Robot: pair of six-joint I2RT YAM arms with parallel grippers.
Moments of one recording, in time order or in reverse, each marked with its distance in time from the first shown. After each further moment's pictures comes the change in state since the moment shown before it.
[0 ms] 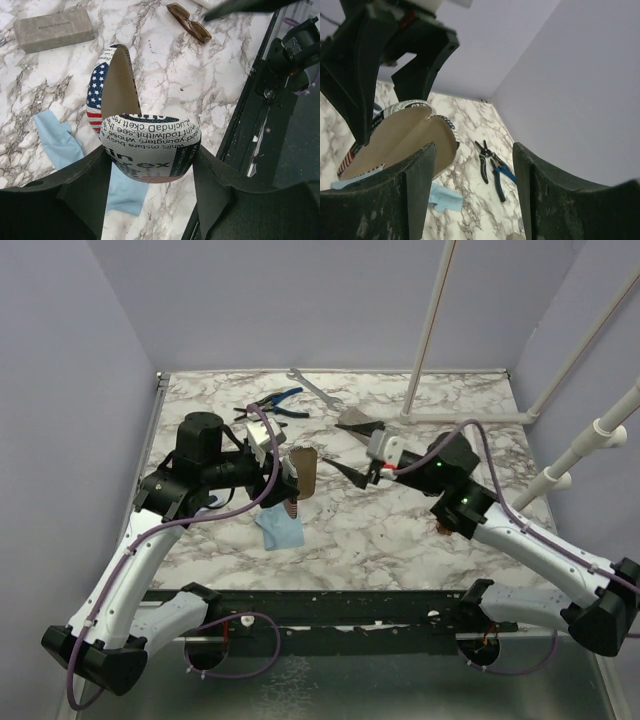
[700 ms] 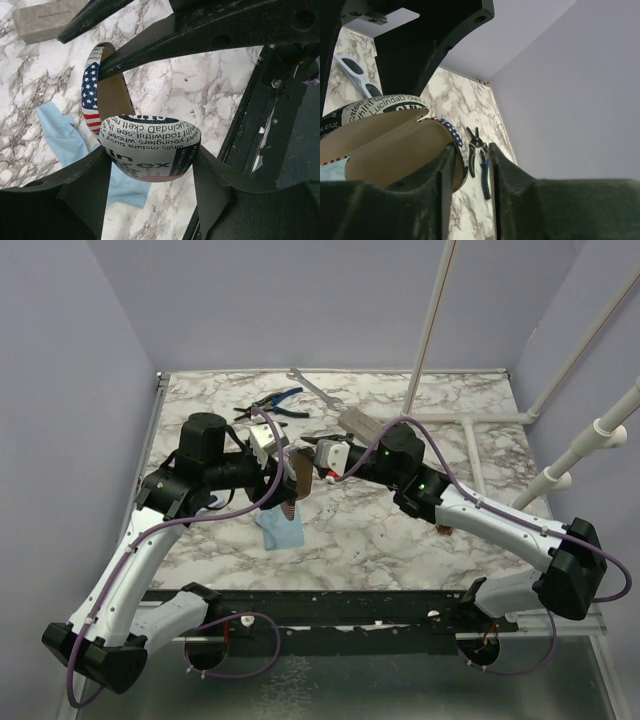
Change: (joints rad) left arm -0.012 0.009 0.003 -0.056 -0.018 0.056; right arm 0.106 0.298 0.101 -0.005 0.083 -0.329
